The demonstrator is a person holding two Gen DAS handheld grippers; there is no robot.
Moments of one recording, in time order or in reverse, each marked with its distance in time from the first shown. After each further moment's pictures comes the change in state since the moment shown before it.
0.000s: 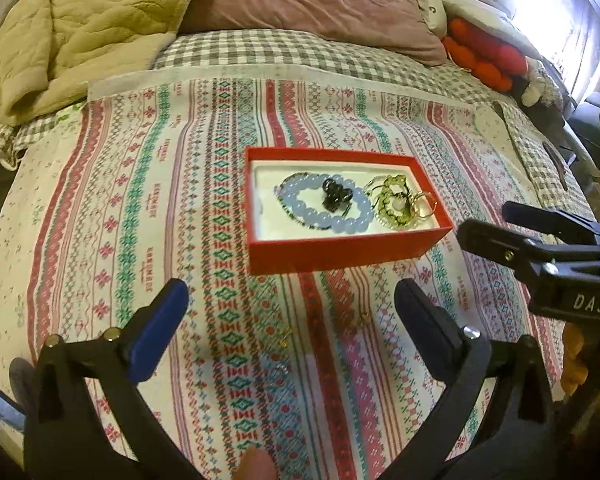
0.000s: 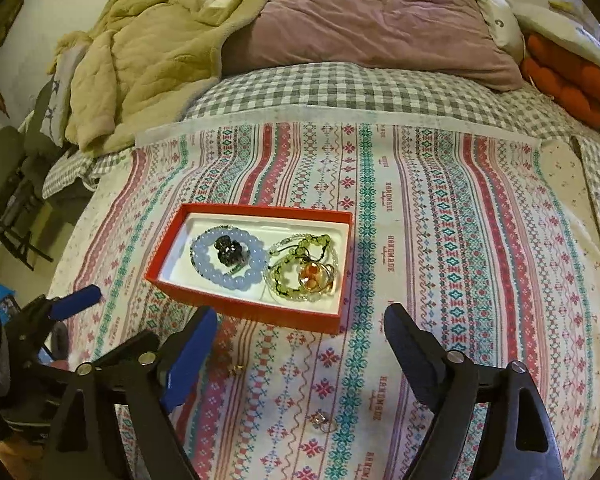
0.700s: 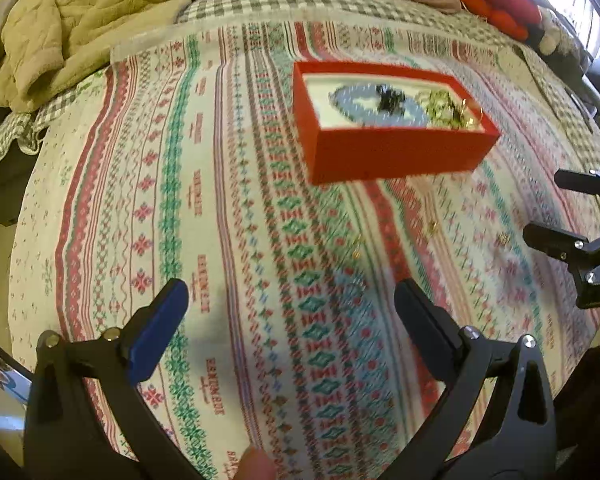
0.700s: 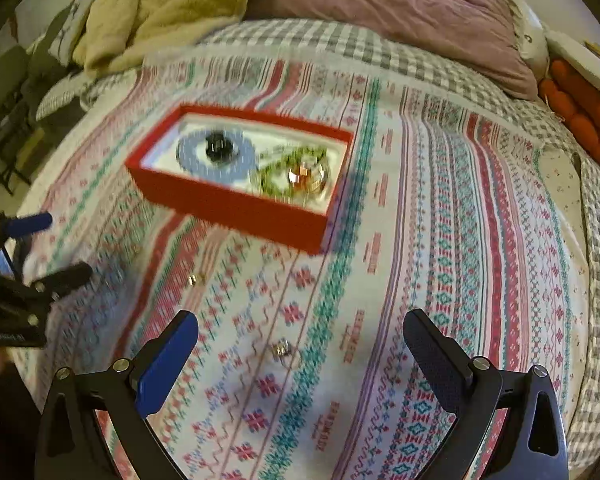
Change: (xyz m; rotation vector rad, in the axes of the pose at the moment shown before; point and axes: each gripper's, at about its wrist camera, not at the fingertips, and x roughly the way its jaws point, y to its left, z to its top) left arm 0.009 0.029 -0.050 0.090 0.129 0.111; right arm 0.019 0.002 -0.056 -0.184 0.132 -0.078
